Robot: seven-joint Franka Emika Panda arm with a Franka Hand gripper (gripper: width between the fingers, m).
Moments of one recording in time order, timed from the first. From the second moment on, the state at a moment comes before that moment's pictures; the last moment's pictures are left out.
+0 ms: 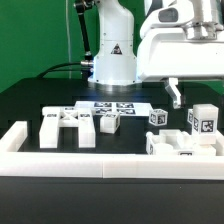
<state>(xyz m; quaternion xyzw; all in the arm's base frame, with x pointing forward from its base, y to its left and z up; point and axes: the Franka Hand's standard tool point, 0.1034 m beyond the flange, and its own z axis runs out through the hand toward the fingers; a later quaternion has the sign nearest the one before) 0.611 0.103 0.096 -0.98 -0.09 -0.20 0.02</state>
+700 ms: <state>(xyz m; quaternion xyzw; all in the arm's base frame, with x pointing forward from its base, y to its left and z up) 0.612 0.106 0.091 -1.00 -0.09 0.03 0.02</state>
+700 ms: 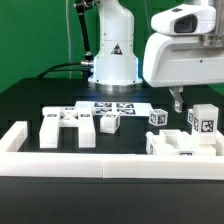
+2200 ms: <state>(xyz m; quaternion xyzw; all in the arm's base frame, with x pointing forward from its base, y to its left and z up) 0.611 0.113 0.086 -0.98 0.18 0.02 0.02</state>
